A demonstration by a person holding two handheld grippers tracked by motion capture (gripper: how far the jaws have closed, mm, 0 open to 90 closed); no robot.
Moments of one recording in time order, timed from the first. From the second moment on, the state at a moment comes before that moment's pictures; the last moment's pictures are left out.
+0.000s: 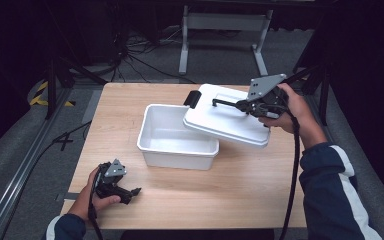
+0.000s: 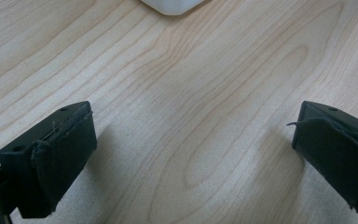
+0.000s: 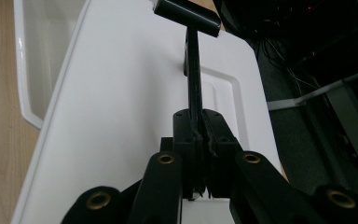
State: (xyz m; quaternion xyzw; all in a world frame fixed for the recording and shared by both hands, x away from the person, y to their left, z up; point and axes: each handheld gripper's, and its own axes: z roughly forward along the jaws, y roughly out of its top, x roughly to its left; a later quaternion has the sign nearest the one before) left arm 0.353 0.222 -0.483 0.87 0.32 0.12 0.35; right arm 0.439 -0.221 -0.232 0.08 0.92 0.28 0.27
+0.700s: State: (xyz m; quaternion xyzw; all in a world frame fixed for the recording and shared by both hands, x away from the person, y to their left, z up) left arm 0.352 0.222 -0.483 0.87 0.32 0.12 0.35; right arm 0.427 -0.294 -0.241 0.15 0.90 0.28 0.29
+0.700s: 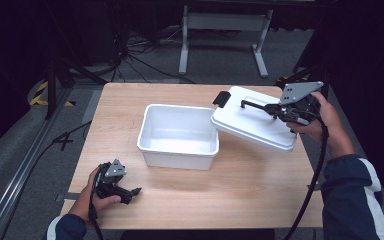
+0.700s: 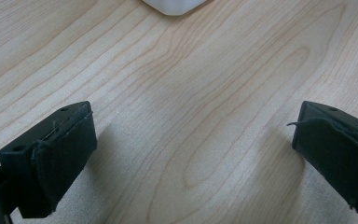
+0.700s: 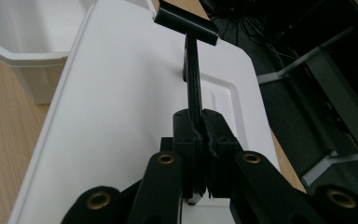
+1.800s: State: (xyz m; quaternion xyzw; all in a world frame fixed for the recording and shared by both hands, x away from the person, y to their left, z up) left arm 0.353 0.222 -0.483 0.87 0.32 0.12 0.35; right arm 0.441 -0.329 -0.295 0.20 0.91 0.26 0.27
